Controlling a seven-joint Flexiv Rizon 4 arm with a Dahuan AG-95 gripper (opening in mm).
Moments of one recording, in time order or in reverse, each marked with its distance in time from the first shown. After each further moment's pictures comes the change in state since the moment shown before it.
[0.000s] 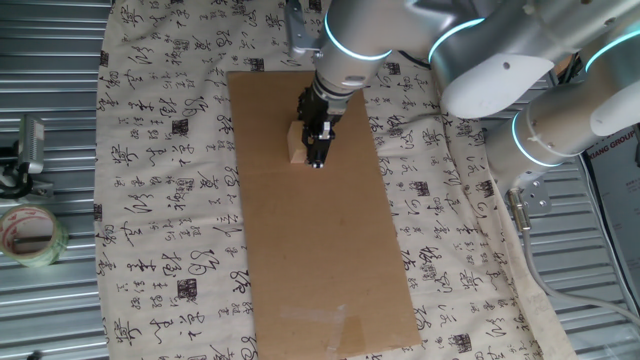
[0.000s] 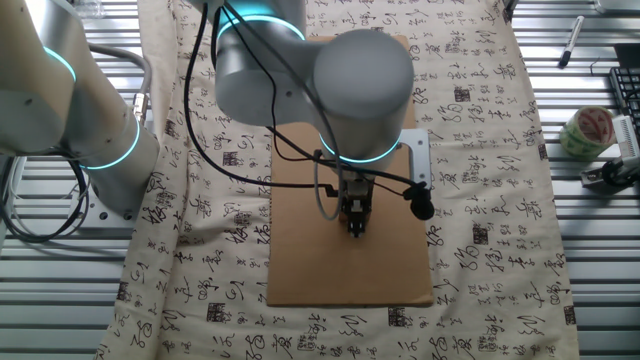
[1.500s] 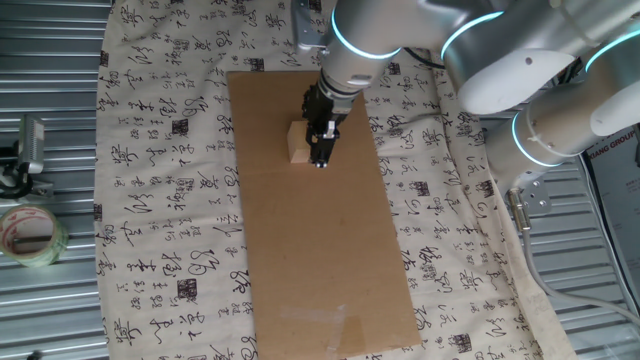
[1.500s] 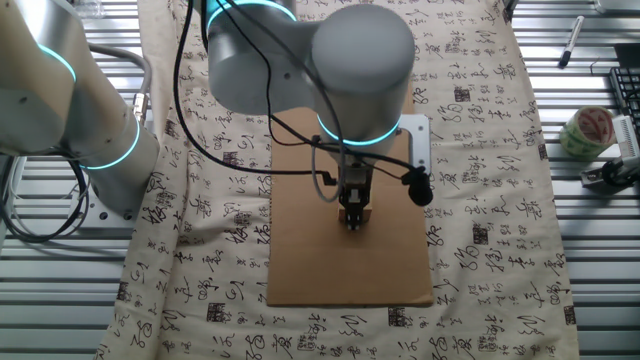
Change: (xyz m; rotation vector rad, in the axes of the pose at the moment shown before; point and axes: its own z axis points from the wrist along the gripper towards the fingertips) arm 0.005 0.008 -0.020 0.025 0.005 0.029
